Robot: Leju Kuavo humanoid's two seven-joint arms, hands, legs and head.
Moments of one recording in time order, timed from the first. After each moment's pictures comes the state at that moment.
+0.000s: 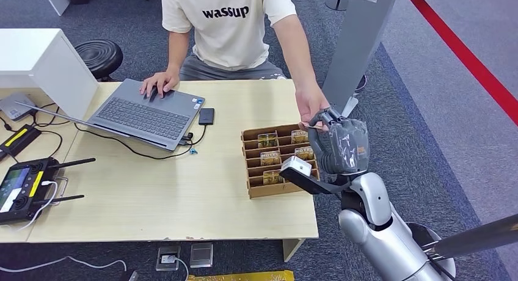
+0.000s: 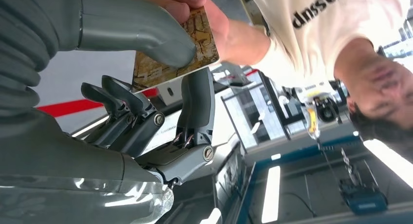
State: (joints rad) left arm -0.10 0.14 -0.93 -0.21 1.15 0.06 0.10; right arm -0.38 -0.22 0.54 -1.46 1.06 -0.45 0.10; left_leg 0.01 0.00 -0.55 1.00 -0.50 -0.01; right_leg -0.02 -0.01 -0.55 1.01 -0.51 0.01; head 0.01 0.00
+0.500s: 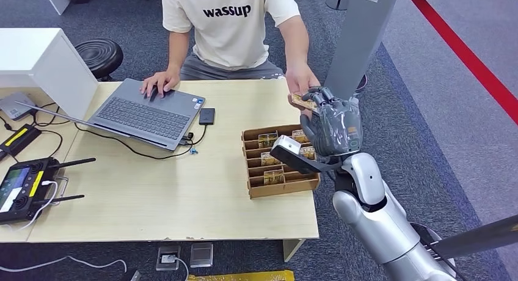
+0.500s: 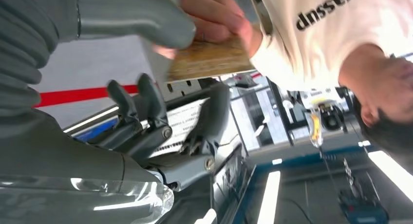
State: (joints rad) left arm -0.10 0.14 -0.93 -0.21 1.14 0.04 0.10; right arm -0.48 -0.18 0.54 -1.39 1.09 -0.33 0.15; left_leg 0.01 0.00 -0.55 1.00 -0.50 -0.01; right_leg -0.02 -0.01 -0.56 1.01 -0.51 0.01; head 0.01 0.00
